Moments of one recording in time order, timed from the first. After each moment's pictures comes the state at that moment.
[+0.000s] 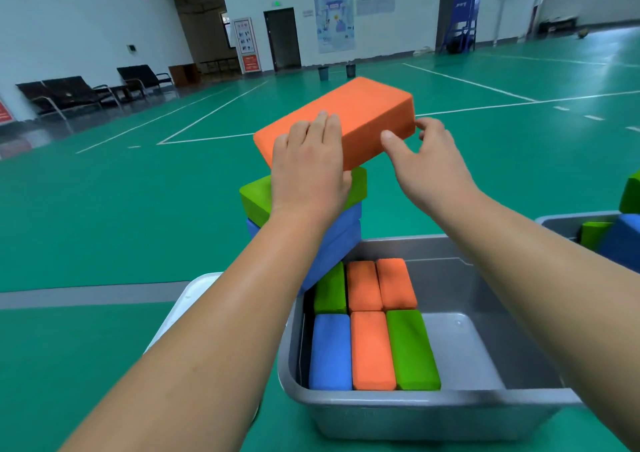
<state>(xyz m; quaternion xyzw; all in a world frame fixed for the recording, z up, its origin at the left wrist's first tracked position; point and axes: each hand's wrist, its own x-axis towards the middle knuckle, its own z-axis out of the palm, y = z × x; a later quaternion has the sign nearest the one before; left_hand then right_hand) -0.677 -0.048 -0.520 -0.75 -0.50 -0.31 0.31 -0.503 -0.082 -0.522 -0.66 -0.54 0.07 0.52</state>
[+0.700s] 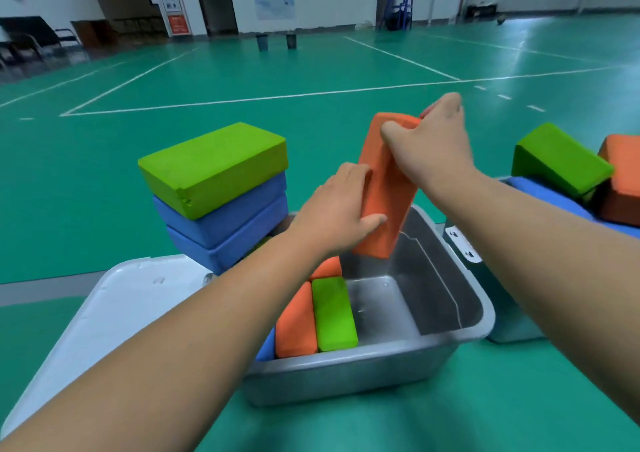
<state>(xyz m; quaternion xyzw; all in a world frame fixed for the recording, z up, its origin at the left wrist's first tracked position) -0.555 -0.080 -0.624 -0.90 -0.32 -0.27 -0.08 -0.406 -0.126 -0.540 -0.76 -0.42 -0.01 0.49</state>
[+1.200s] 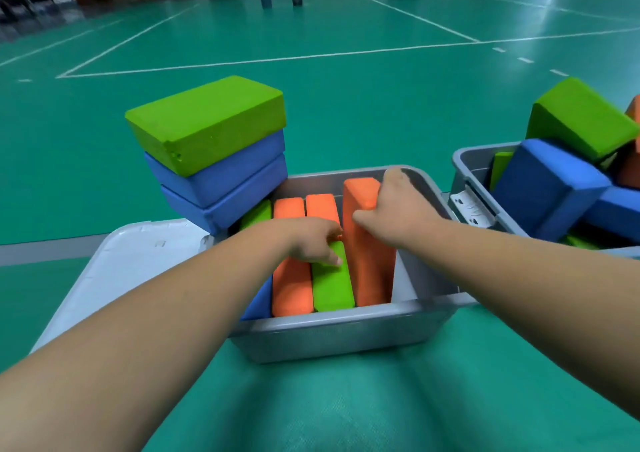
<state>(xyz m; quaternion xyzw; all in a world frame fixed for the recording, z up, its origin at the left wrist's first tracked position) -0.585 -0.059 -0.714 -0.89 -0.38 0.15 -0.19 -0.424 -0.156 -0.671 -0.77 -0.58 0.10 0.22</state>
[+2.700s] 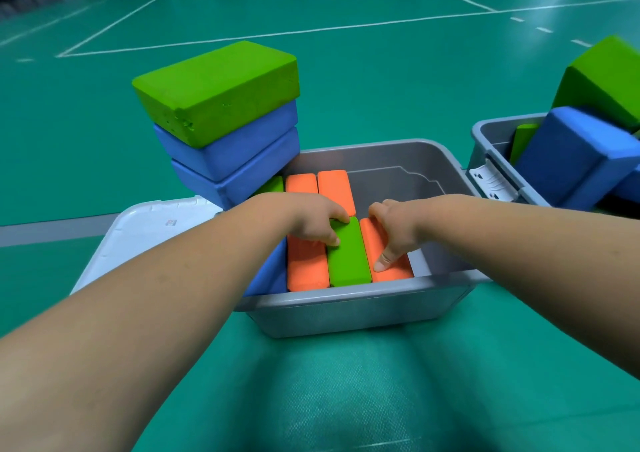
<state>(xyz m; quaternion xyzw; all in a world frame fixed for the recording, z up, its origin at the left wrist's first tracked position) -0.615 -0.052 -0.714 -0.89 -0.37 0.21 -0.15 -0.423 -0.132 -0.721 -0.67 -0.69 0.20 -0.20</state>
